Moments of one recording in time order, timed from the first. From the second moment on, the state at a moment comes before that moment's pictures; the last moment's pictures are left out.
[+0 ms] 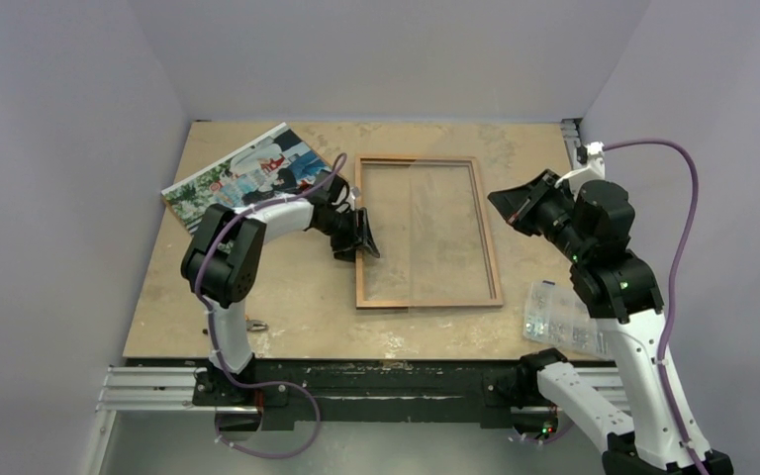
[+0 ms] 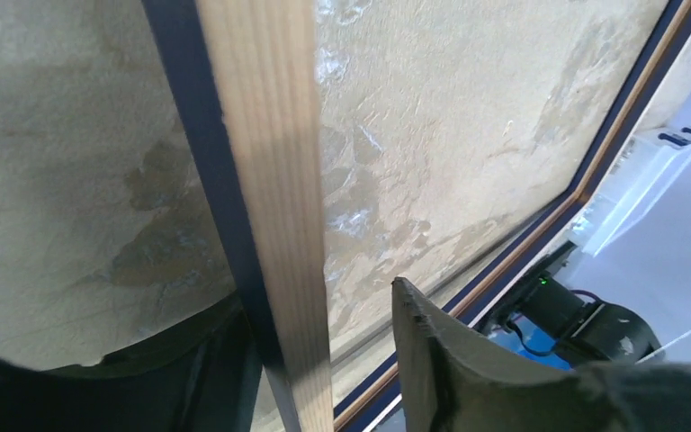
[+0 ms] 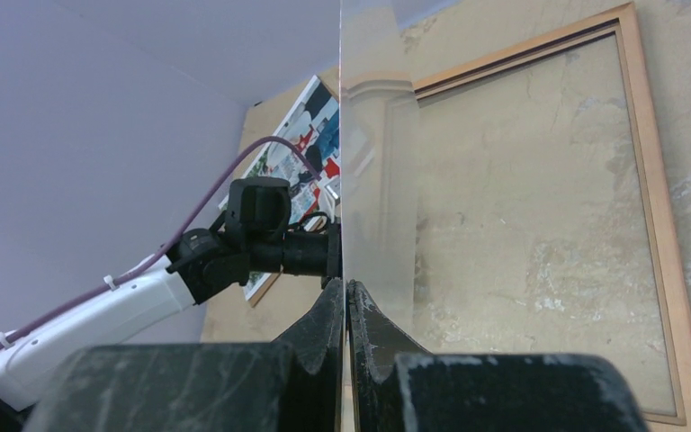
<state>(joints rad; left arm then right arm) -0.43 1.94 1.20 -0.43 0.54 -0.61 0.26 0.82 1.19 -0.62 -0.12 0.74</state>
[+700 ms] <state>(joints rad) -0.44 1.90 1.24 -0.54 0.31 -0.55 0.26 0.82 1.17 -0.63 -0.12 0.74</state>
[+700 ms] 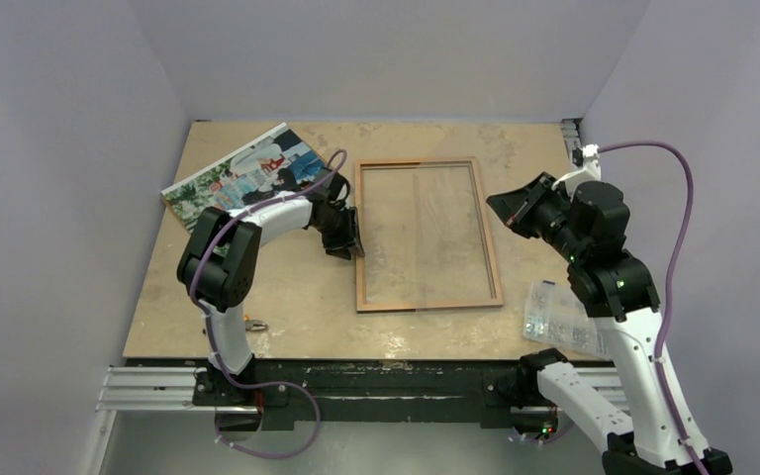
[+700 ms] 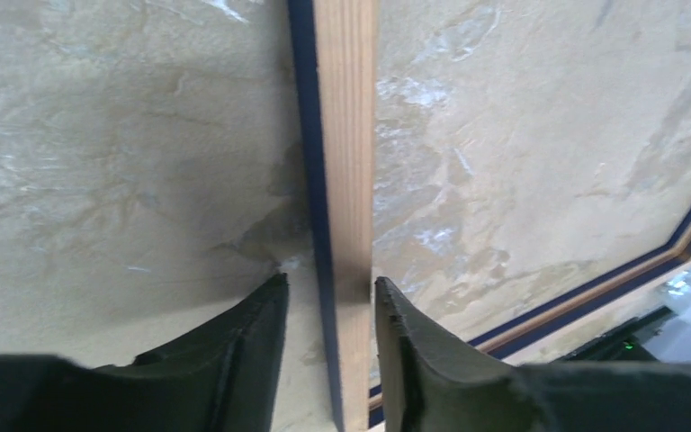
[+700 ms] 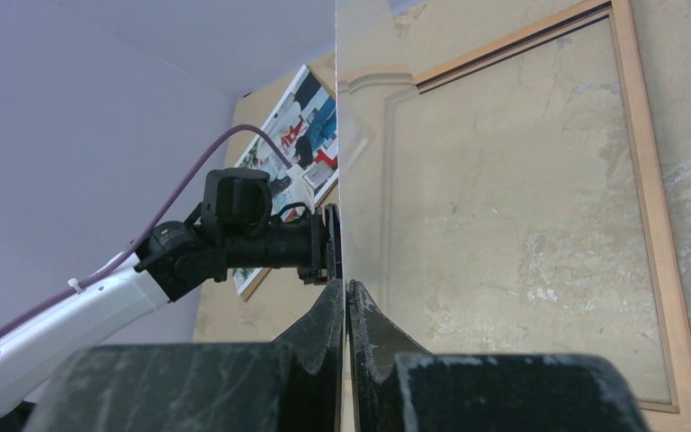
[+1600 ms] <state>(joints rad) -0.51 1.78 1.03 -0.33 0.27 -0.55 0.26 0.83 1.10 -0.60 -0.12 0.74</state>
